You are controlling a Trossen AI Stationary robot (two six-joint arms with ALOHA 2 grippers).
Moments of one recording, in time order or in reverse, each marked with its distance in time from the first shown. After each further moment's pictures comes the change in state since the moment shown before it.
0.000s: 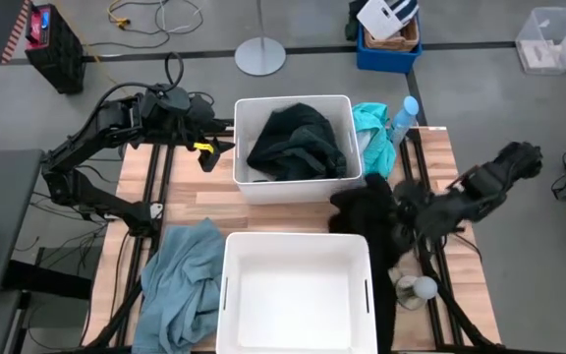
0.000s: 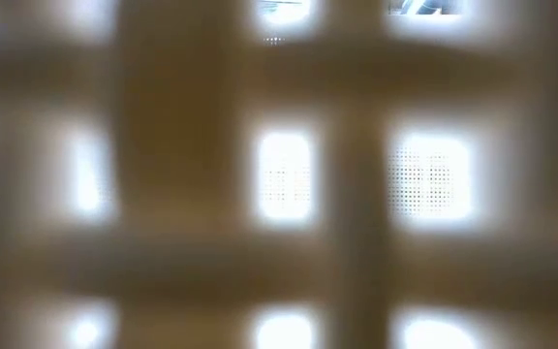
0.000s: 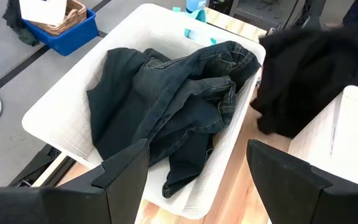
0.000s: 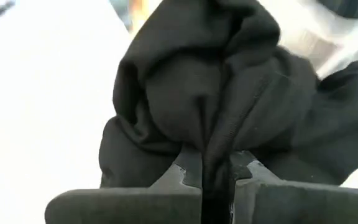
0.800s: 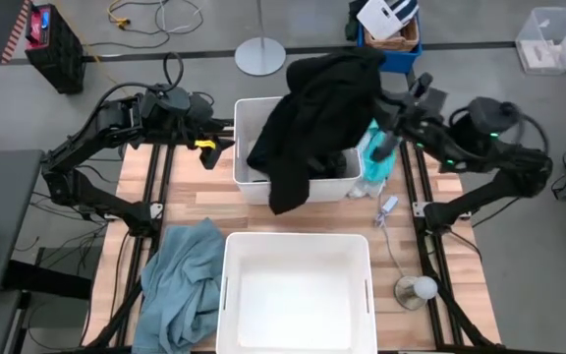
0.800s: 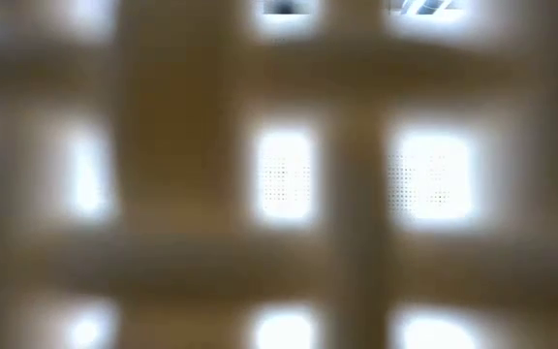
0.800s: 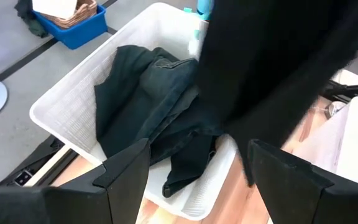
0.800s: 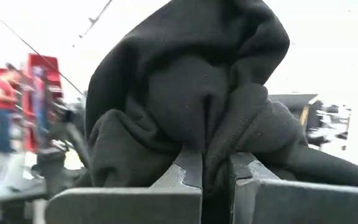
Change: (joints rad) left arm 0.000 0.000 0.000 -0.001 -0.032 -0.061; right arm -0.481 0.112 0.252 1.202 0.149 -1.281
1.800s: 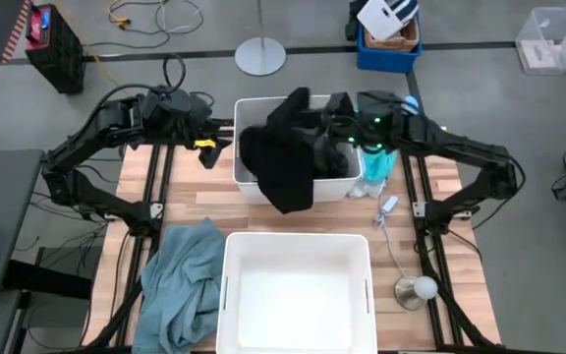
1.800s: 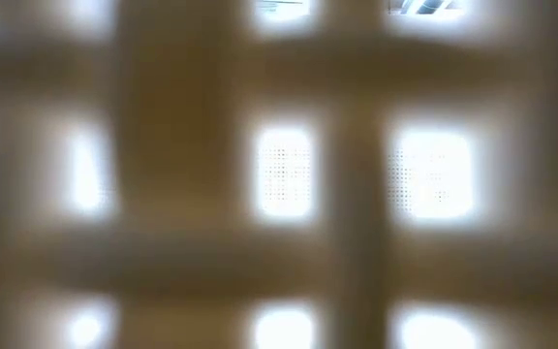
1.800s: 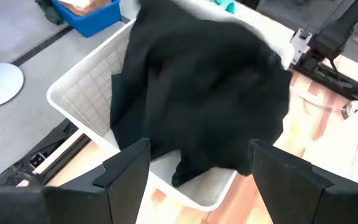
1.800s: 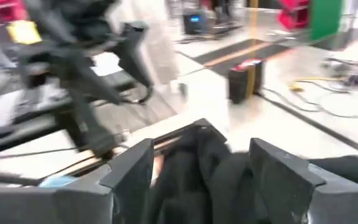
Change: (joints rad) left arm 0.000 0.000 0.000 -0.054 -0.042 -0.039; right arm -0.295 0.250 0.000 -0.290 -0.473 0.452
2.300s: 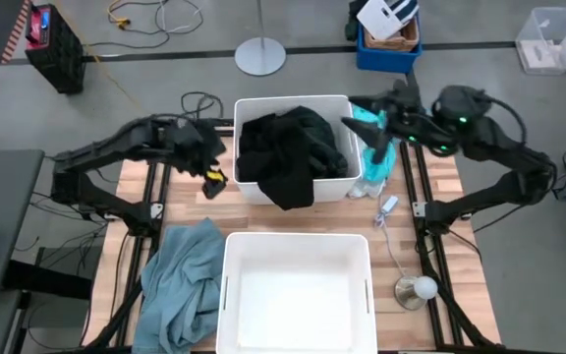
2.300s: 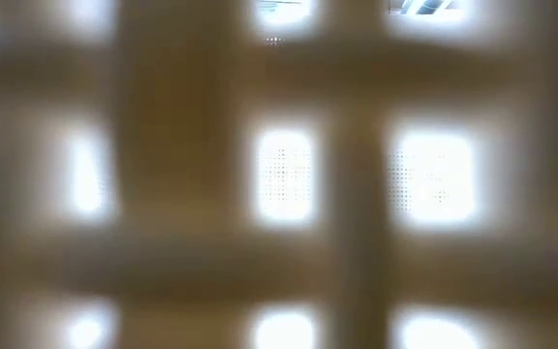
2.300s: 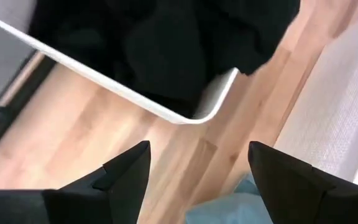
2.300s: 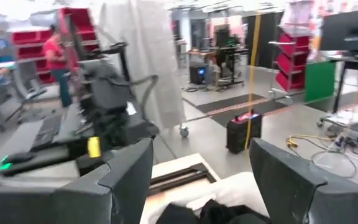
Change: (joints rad) left arm -0.085 0.003 -0.229 -0.112 0.086 -0.029; right arm 0.089 -0.266 0.001 -0.050 0.085 -0.130
